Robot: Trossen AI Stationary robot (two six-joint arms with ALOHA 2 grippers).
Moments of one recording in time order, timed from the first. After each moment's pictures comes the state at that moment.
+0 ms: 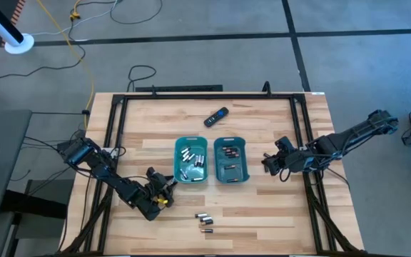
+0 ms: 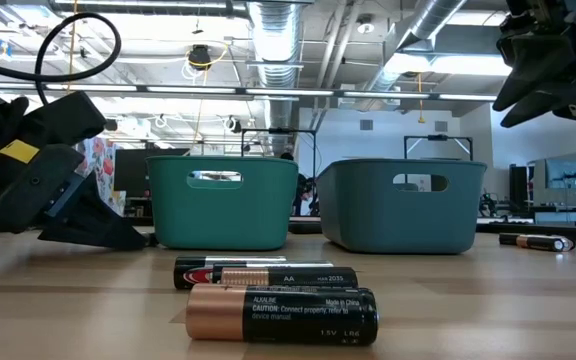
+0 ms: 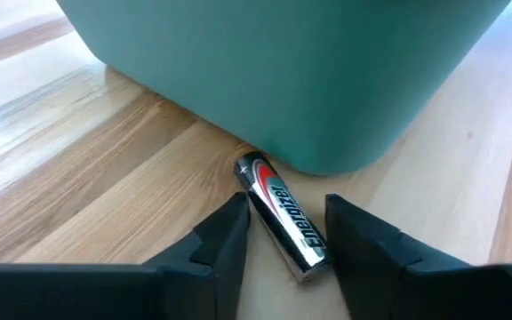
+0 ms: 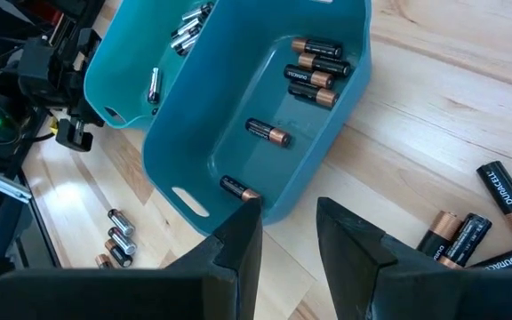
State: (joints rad) left arm -0.71 1.85 0.53 0.05 -0.95 -1.20; right arm 0.42 0.79 0.62 -0.68 0.45 1.33
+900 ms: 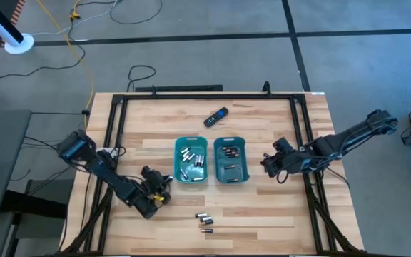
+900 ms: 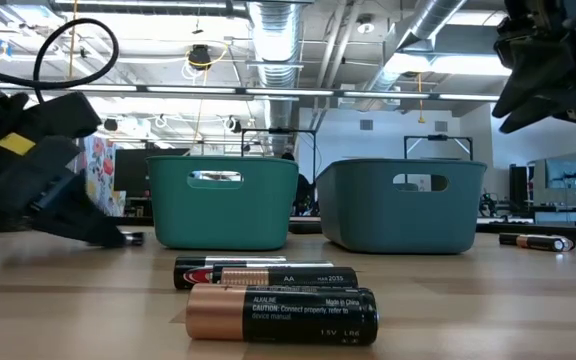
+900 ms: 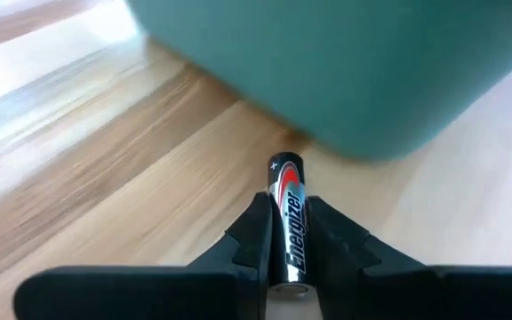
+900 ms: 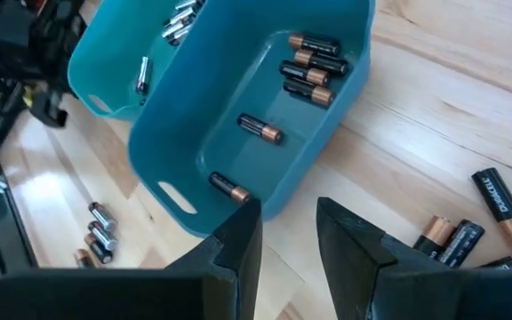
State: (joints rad) left arm -0.72 1.76 0.53 -0.16 -0.90 -1.37; right arm 0.42 0.82 0.62 -0.67 0.45 1.29
